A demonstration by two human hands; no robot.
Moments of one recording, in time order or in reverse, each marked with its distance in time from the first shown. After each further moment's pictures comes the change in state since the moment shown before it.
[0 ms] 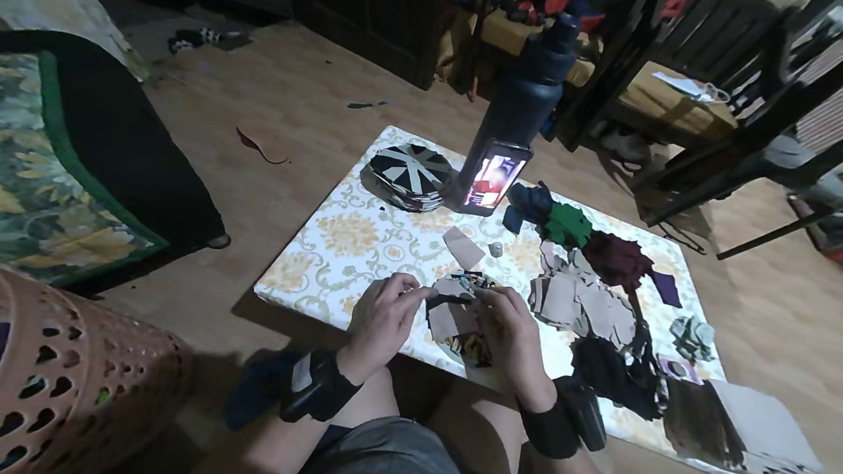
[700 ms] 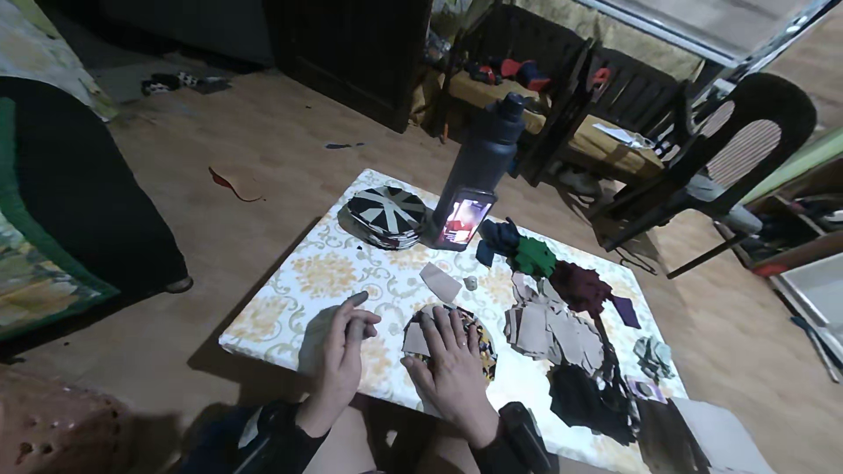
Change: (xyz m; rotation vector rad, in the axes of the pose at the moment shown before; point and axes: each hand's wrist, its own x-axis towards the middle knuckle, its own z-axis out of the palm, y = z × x) left_hand 0.001 -0.008 -0.006 -0.620 0.277 -0.185; right_hand -0.006 -0.017 0.046 -0.293 -0.266 0.111
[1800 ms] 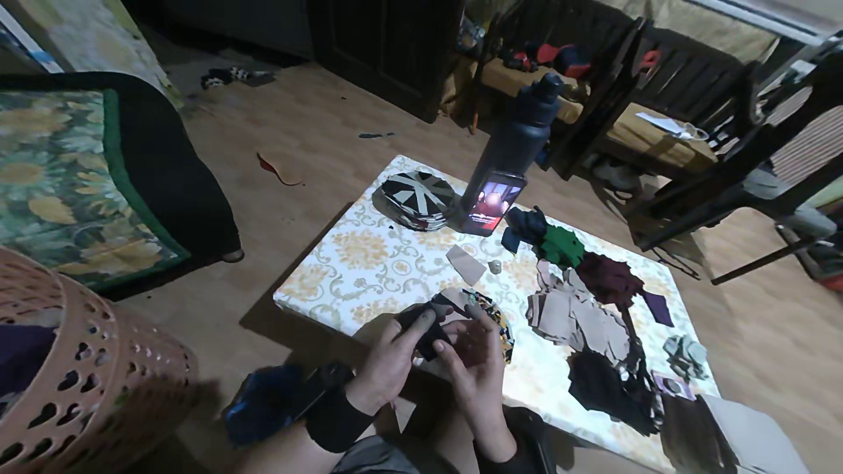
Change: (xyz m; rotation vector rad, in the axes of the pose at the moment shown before) left_hand -0.025 0.060 0.018 -0.699 -0.161 -0.544; right_hand -0.024 -0.052 -0.029 1.143 0.346 -0.037
